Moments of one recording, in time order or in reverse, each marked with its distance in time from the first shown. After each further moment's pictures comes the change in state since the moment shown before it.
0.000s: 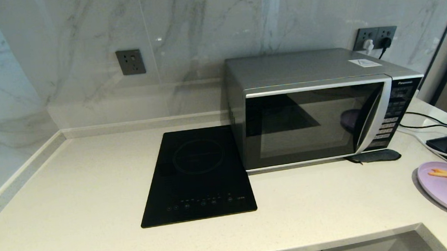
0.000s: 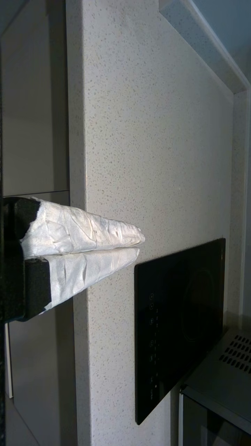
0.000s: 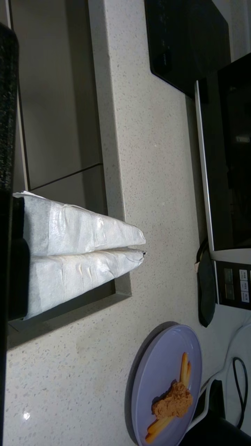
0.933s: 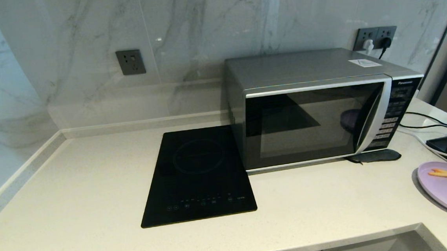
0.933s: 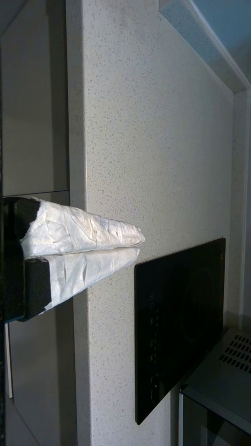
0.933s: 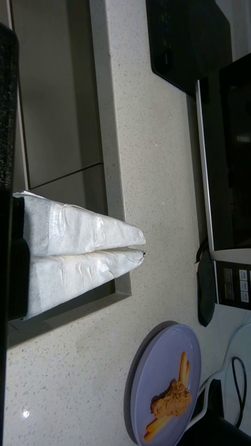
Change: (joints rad) left arm 0.000 0.000 0.000 0.000 -0.001 0.000; right arm 0.000 0.000 0.000 0.000 0.001 -0.007
